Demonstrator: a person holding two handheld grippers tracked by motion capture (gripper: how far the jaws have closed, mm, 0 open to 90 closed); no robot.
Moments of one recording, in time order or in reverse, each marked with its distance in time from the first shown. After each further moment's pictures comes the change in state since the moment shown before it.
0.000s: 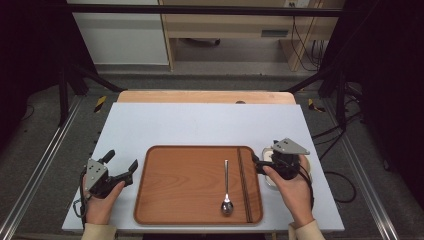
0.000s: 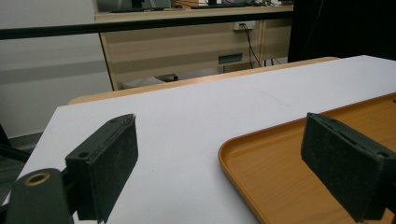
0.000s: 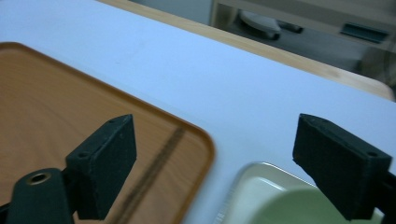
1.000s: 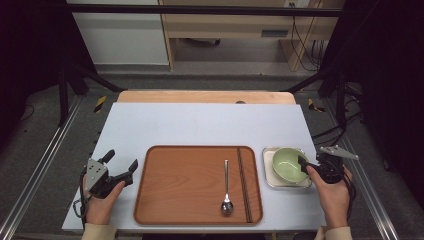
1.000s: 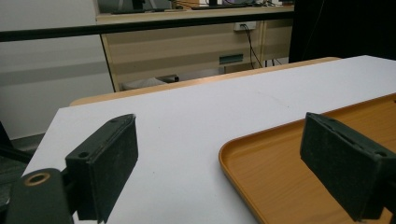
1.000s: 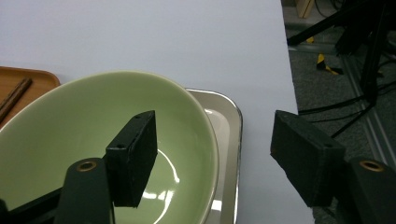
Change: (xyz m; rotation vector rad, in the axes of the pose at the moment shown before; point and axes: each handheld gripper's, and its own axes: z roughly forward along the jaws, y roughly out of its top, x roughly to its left) left arm 0.000 0.001 -0.001 -0.003 0.005 0.005; right arm -0.102 -0.062 -0.027 0.153 -0.189 0.286
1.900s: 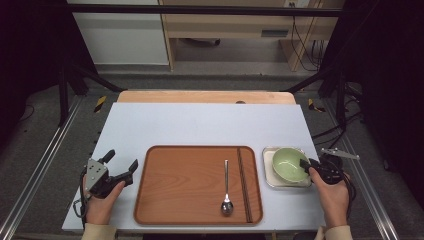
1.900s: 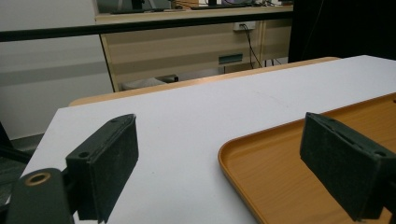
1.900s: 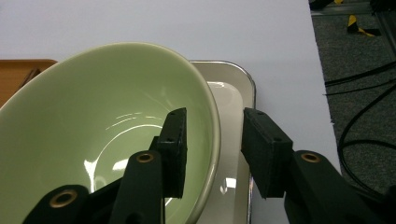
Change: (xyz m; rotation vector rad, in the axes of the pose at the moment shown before) left arm -0.001 0.000 0.001 0.002 -0.003 0.003; right arm -0.009 -0.009 0.010 0.085 0.077 0.110
